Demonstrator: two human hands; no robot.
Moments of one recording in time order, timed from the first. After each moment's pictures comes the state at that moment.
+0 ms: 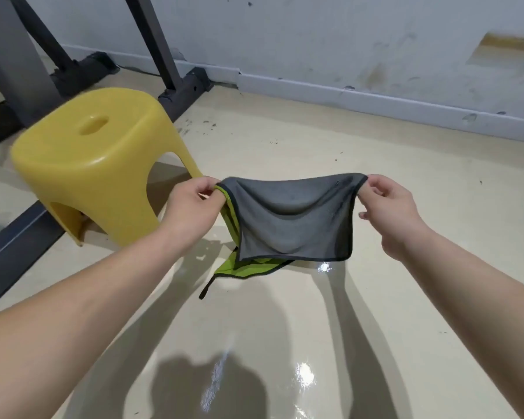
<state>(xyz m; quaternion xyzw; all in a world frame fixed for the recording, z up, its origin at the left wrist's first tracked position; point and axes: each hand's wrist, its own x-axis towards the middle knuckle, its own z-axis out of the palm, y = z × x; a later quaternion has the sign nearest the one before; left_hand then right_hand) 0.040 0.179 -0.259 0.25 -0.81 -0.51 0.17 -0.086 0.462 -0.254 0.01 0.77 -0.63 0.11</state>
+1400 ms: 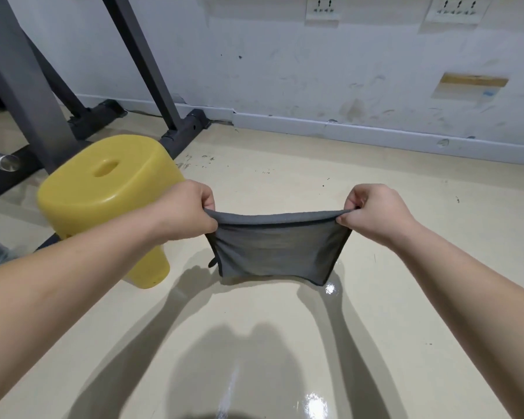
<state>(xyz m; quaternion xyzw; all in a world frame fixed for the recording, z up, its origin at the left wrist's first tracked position) 0.035 0.176 -0.159 0.20 -0.95 -0.24 -0.04 -0.086 0.484 -0.184 -0.13 0.94 -0.33 0.05</state>
